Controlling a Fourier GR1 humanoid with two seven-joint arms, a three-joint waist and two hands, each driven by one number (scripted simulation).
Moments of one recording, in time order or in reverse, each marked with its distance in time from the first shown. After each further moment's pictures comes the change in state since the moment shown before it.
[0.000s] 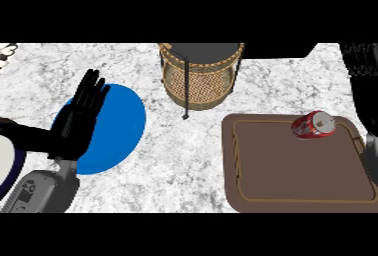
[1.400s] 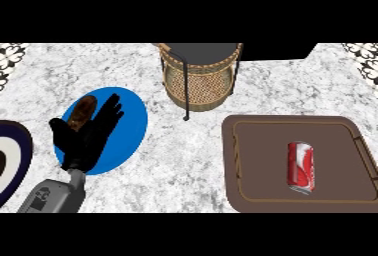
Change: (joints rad) left arm 0.053 0.005 -0.076 0.083 -0.064 -0.053 0.169; right arm 0.709 -0.161 -0.349 -0.158 0.295 -0.063 -0.282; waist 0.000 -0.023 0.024
